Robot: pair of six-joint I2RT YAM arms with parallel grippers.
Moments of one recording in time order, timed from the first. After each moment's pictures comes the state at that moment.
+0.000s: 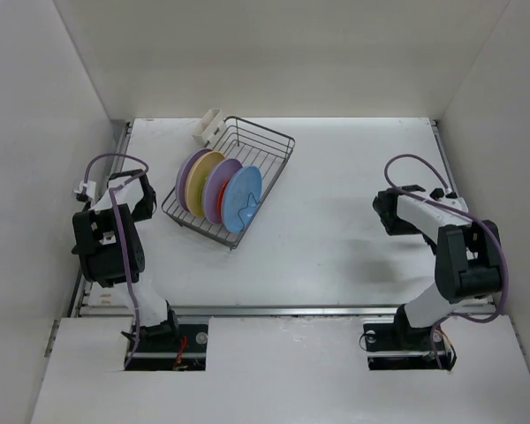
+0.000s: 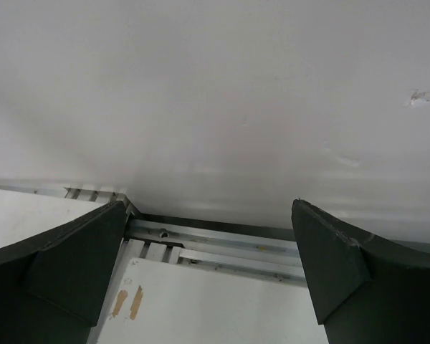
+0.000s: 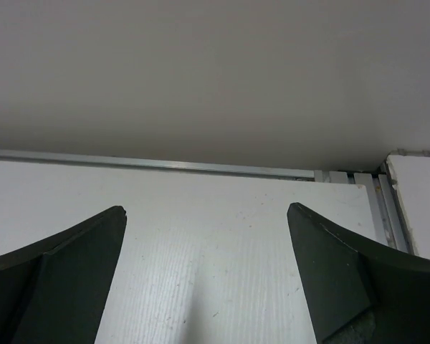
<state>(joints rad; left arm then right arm) 0.19 1.73 1.15 -1.46 -1.52 -1.91 0.14 1.57 0.94 -1.33 1.47 1.99</state>
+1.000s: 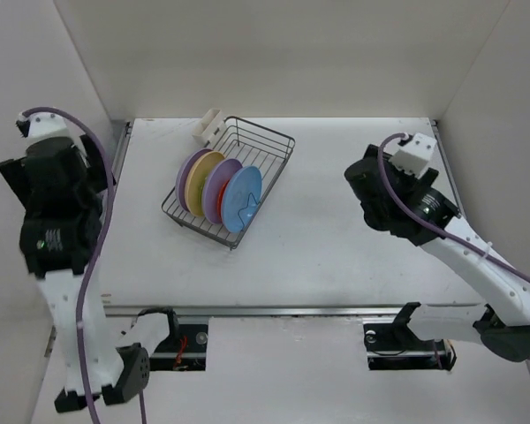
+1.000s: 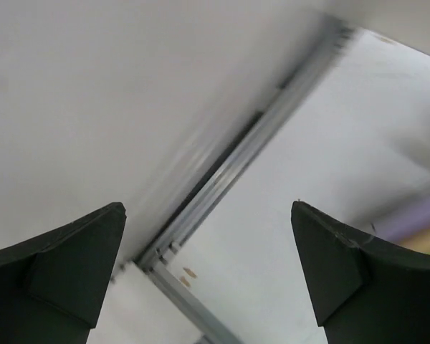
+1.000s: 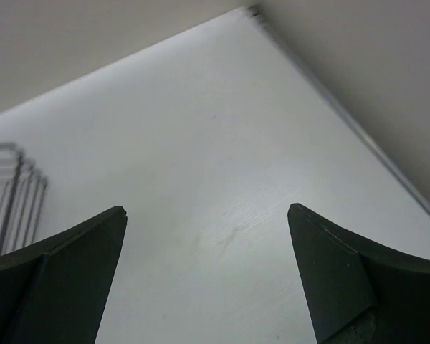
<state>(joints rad) 0.13 1.09 1.71 -1.10 -0.69 -0.18 0.79 1.20 1.46 -1.13 1.29 0.95</state>
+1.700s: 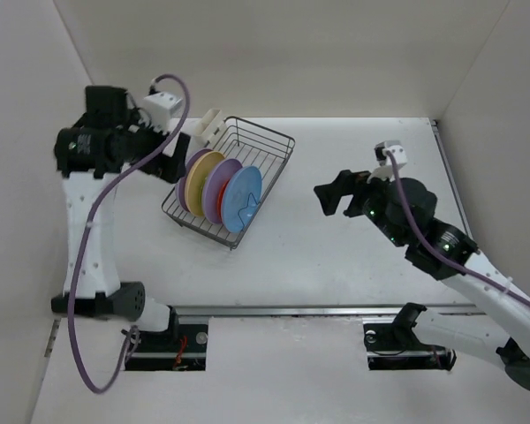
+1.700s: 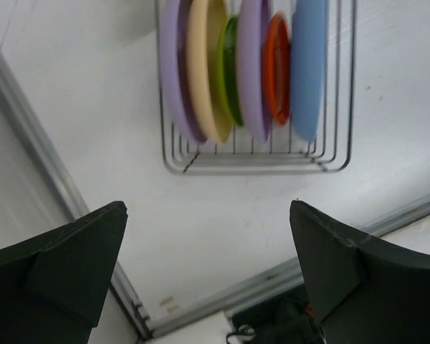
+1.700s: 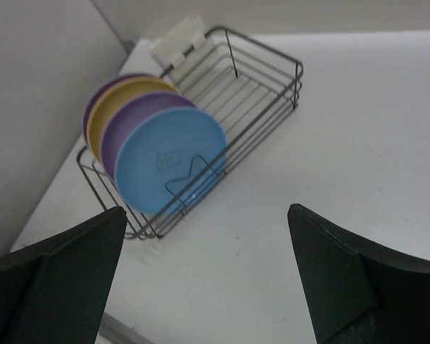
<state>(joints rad) 0.02 1.37 1.98 -1.44 0.30 0.41 0.81 0.89 1.15 -0.39 0.35 0.41</state>
